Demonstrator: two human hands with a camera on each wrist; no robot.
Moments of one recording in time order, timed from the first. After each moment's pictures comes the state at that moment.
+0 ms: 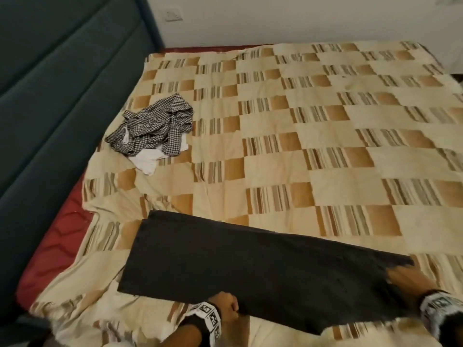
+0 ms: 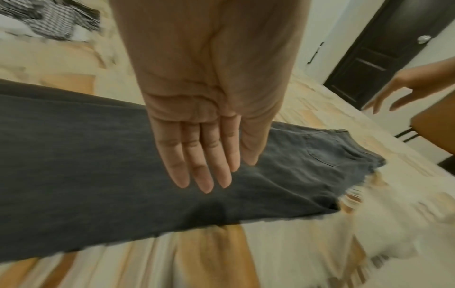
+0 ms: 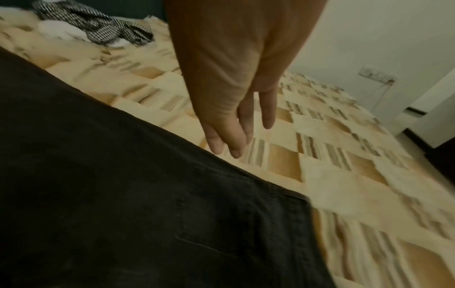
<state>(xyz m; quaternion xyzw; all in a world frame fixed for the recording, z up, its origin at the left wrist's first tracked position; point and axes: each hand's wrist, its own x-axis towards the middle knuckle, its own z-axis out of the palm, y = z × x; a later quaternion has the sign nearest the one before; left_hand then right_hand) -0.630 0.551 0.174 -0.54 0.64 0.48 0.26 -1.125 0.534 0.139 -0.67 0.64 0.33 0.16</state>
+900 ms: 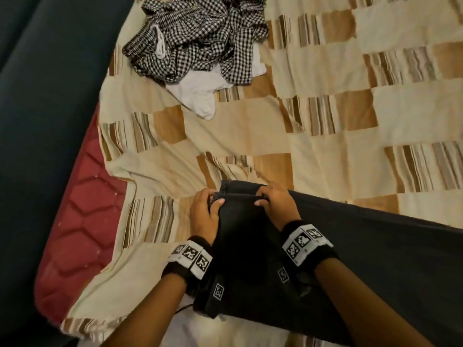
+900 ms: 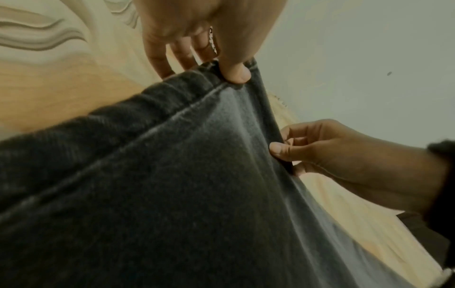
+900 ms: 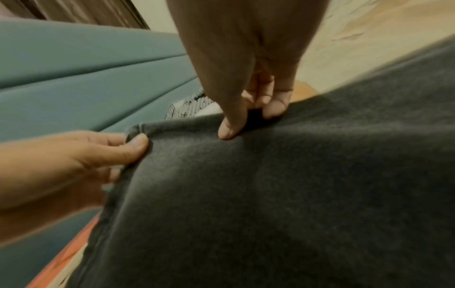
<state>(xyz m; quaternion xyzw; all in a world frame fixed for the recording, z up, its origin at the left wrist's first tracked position) -0.302 0.350 0.024 -0.72 0.55 0.30 -0.30 -0.483 0.316 0.013 -0.67 0.62 -0.08 0.39</state>
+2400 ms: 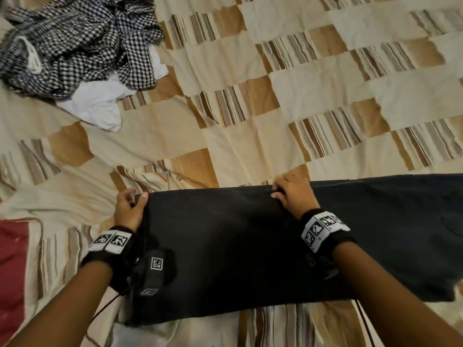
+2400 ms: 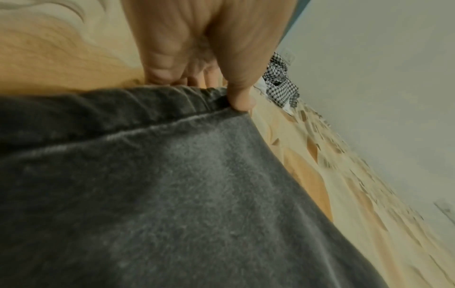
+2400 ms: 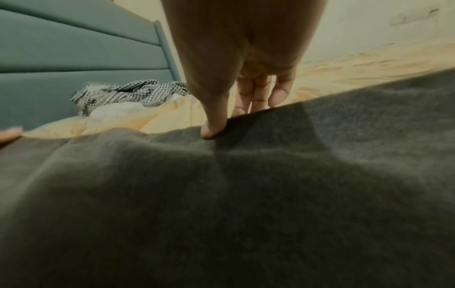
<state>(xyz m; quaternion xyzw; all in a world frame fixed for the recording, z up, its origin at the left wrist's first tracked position) -0.302 0.298 -0.013 -0.77 0.42 0.41 -0.24 -0.677 0.366 0.002 -0.67 0.71 -0.01 0.22</state>
